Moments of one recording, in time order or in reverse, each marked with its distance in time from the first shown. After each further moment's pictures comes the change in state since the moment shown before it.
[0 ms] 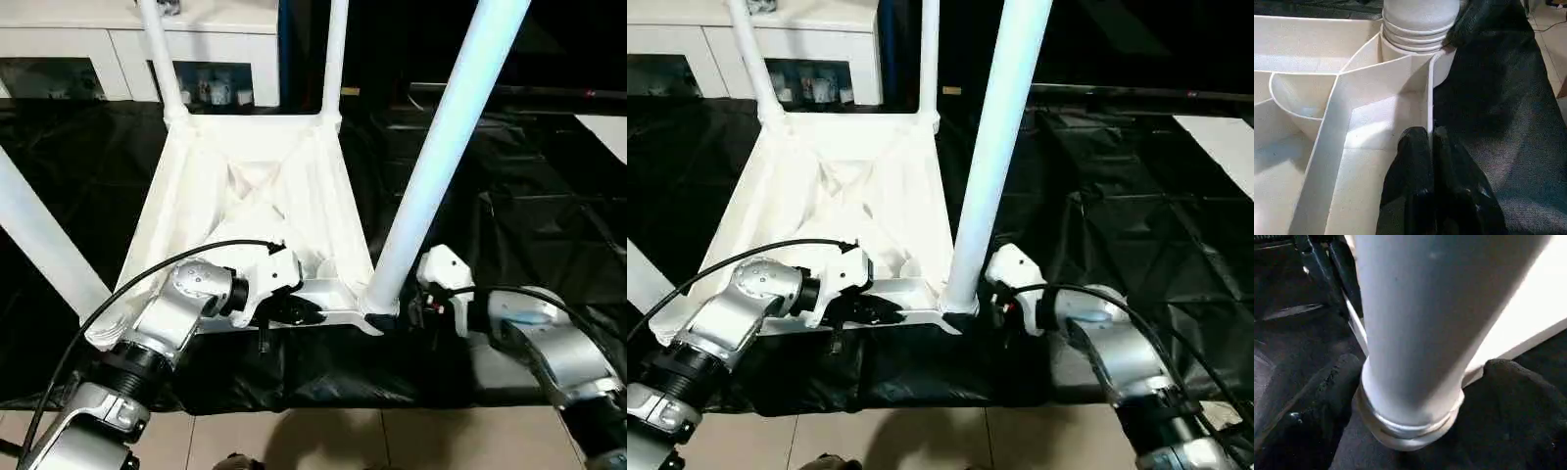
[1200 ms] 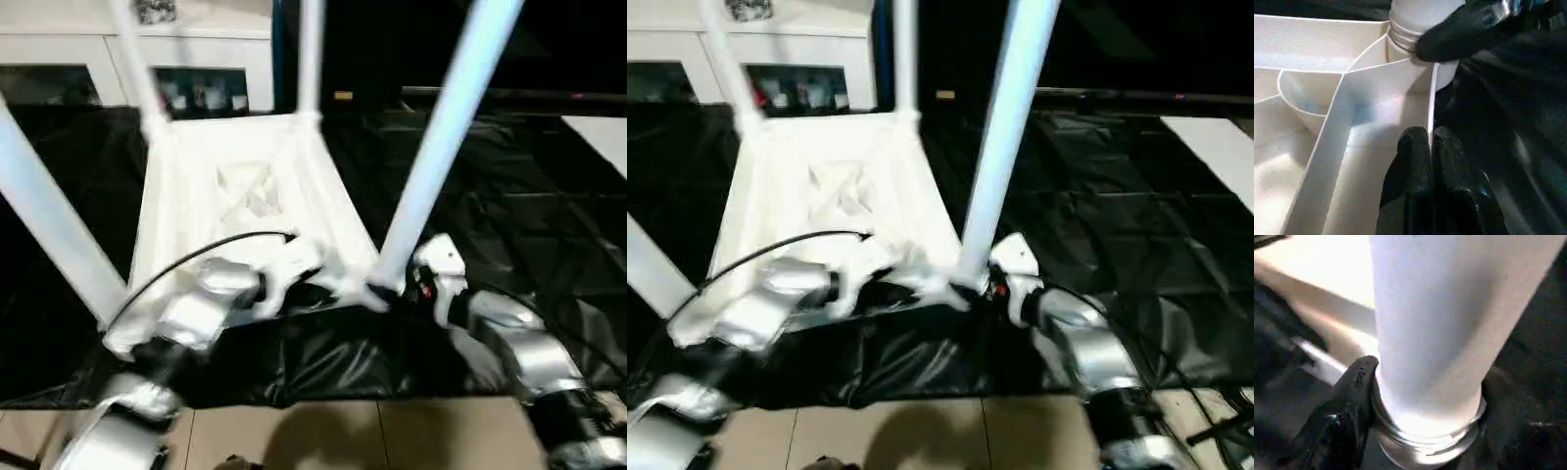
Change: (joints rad) left arm -0.085 -0.184 0.033 0.140 0.052 0.110 0.299; right arm -0.035 0.252 -0.137 0.174 -0.047 0.031 -0.392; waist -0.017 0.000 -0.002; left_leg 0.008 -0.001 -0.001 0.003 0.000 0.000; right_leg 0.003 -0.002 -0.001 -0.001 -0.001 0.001
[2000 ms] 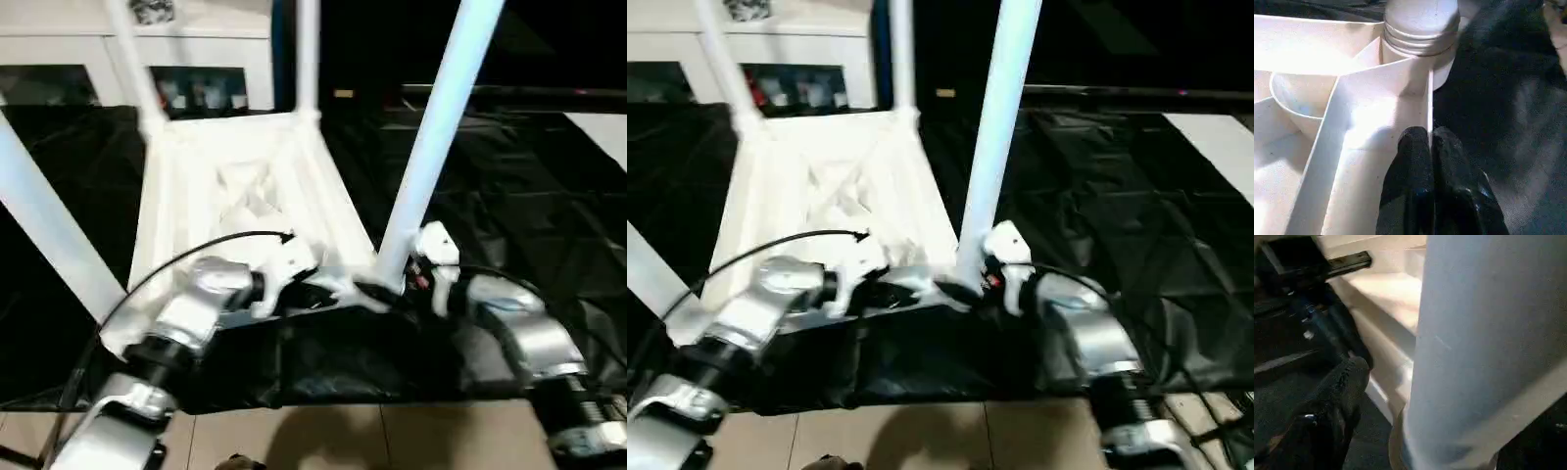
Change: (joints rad) left arm 0.038 0.107 0.000 -0.037 -0.043 -0.092 -0.236; right arm -0.030 -0.161 0.079 -0.069 0.047 -0.058 0.417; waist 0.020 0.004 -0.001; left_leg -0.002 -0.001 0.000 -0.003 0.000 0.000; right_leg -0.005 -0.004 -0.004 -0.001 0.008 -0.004
